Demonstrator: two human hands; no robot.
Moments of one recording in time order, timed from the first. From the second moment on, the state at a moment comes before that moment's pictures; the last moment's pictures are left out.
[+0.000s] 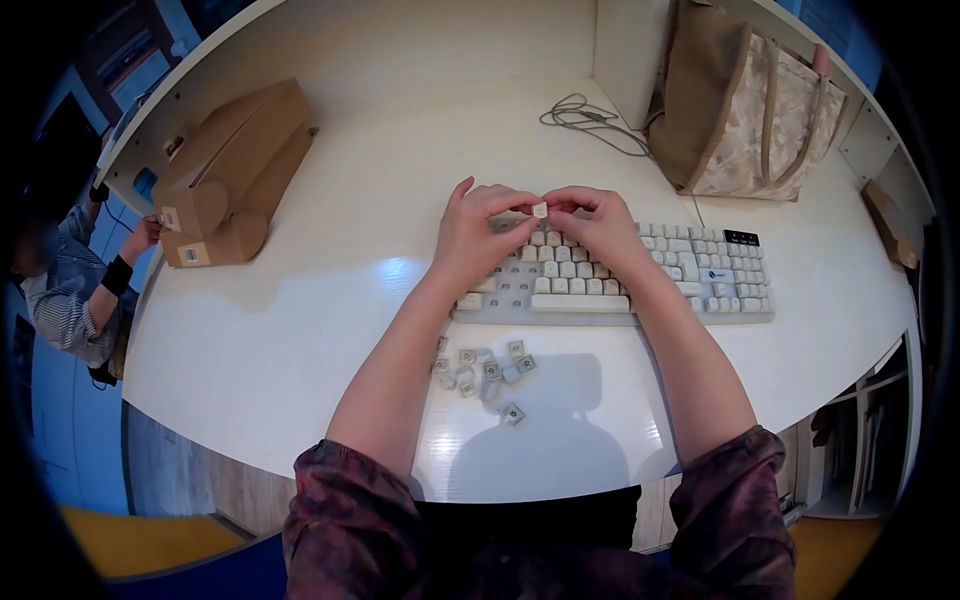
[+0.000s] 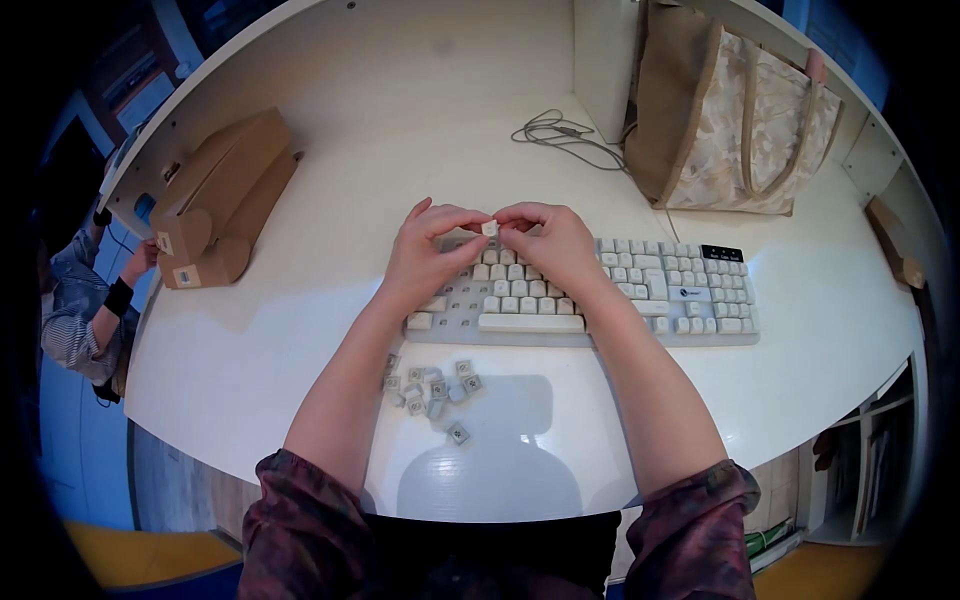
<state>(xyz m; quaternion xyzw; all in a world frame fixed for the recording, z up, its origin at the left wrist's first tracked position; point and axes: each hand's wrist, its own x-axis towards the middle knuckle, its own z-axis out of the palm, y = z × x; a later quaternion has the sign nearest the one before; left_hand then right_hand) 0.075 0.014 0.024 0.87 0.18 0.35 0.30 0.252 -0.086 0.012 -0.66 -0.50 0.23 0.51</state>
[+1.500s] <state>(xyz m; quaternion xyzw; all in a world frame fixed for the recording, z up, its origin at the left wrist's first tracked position) 0.078 0.015 0.022 0.86 0.20 0.34 0.32 0.250 -0.089 0.018 -0.67 -0.50 0.24 0.49</state>
